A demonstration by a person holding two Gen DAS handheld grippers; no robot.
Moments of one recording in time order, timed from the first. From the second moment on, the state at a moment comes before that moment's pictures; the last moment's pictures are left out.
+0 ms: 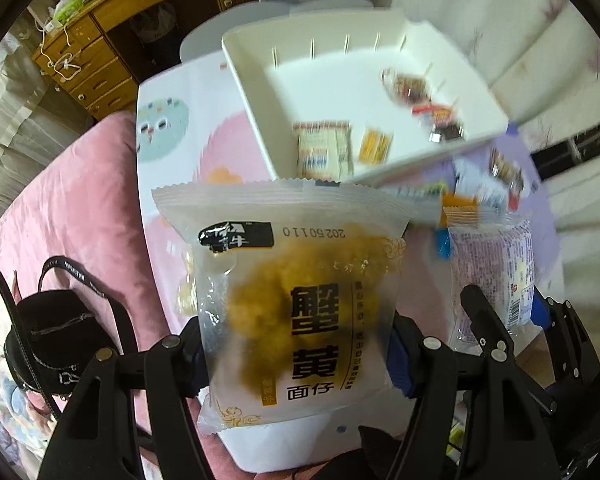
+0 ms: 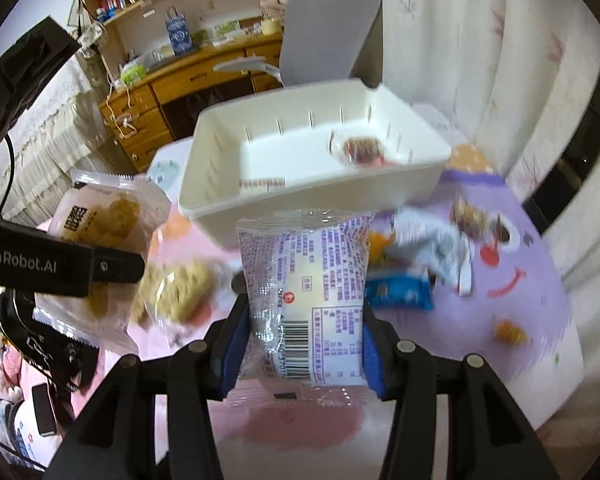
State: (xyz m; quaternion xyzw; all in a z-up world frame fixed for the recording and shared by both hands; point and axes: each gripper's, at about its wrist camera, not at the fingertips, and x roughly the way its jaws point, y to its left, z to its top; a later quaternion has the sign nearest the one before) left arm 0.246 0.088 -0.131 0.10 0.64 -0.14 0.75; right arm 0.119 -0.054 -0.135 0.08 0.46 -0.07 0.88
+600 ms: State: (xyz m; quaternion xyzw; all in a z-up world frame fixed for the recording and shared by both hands) left arm 0.325 0.030 -0.111 0.04 0.60 -0.14 0.78; right arm 0.217 -0.140 -0.083 0.08 0.40 -0.06 0.91
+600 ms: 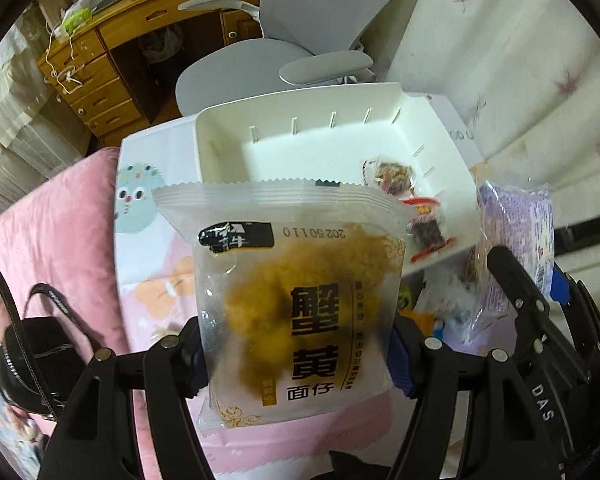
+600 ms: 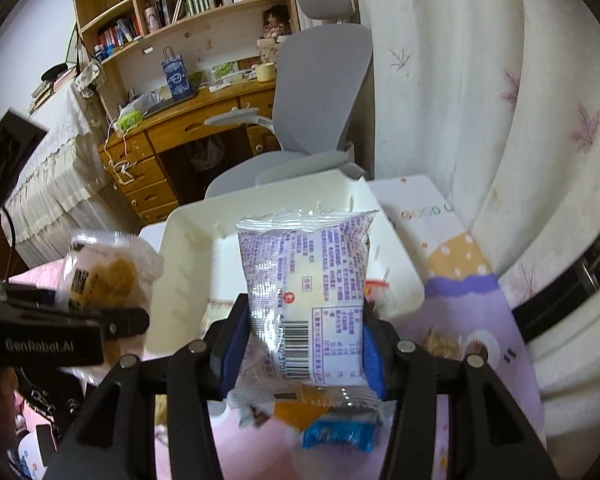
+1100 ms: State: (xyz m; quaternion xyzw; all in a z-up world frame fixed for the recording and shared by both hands) left arm 0.343 0.006 -0.127 0.03 0.57 -0.14 0.81; right arm 0.263 -0.175 -0.119 0.08 0.42 -0.03 0.90
